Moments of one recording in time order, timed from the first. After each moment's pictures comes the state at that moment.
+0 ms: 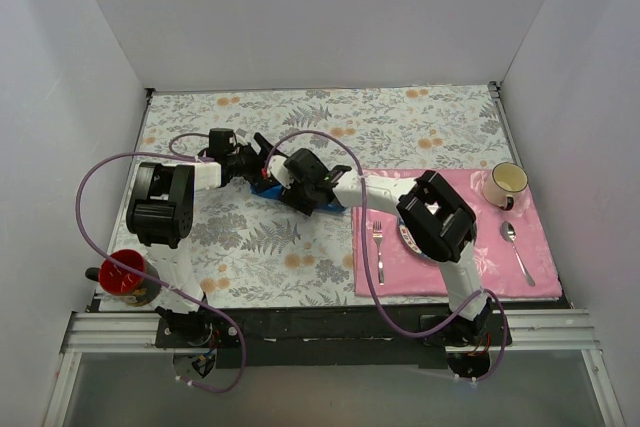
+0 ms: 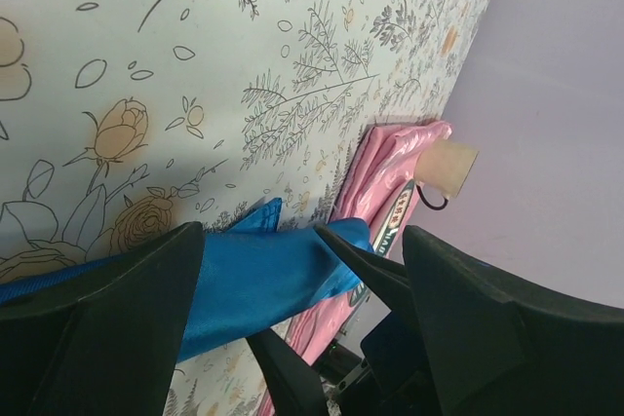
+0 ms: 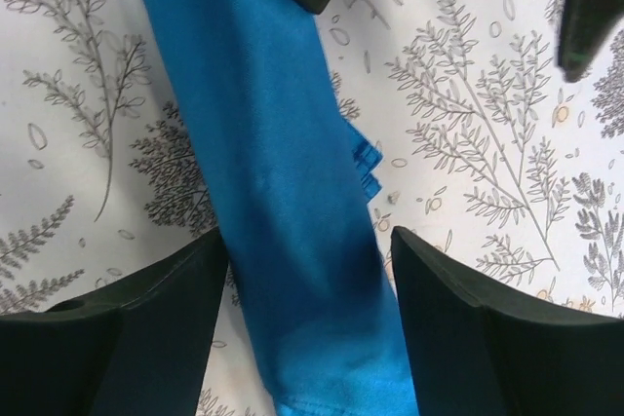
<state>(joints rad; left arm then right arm) -0.12 1.94 1.03 0.17 0.68 -1.00 0.92 2.07 1.46 -0.27 0.14 -0.36</state>
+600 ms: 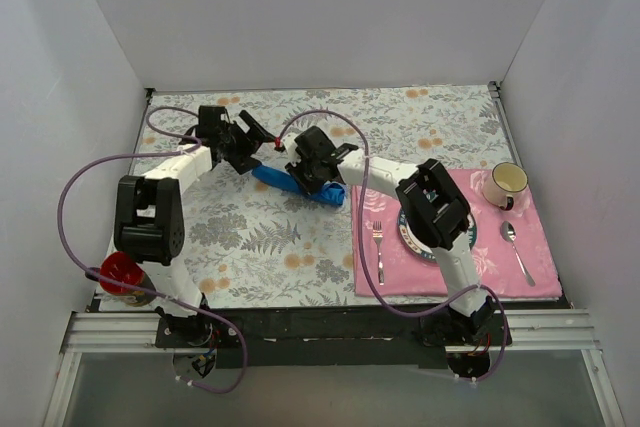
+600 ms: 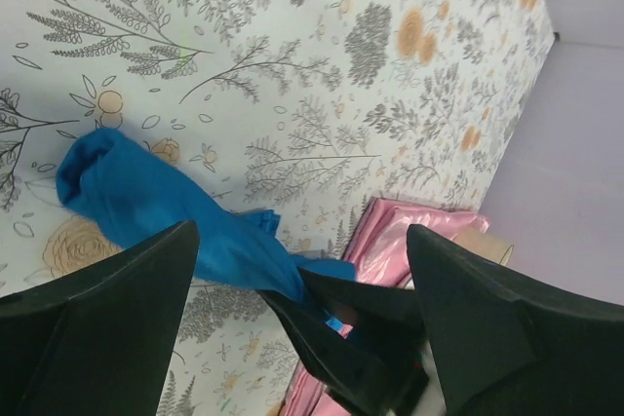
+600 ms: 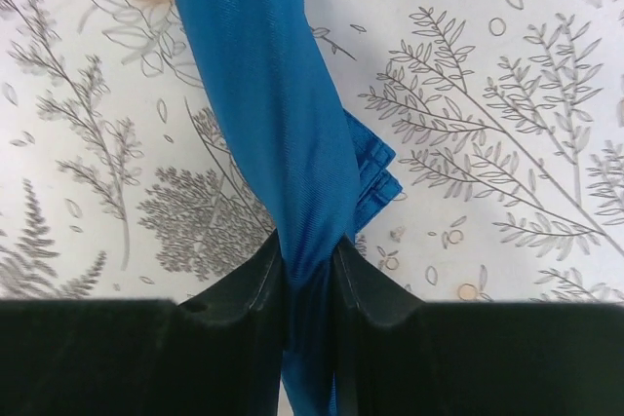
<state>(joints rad) -0.11 1.82 1.20 -0.15 0.41 -0.92 0.81 2.15 1.59 -0.34 -0.11 -0.12</state>
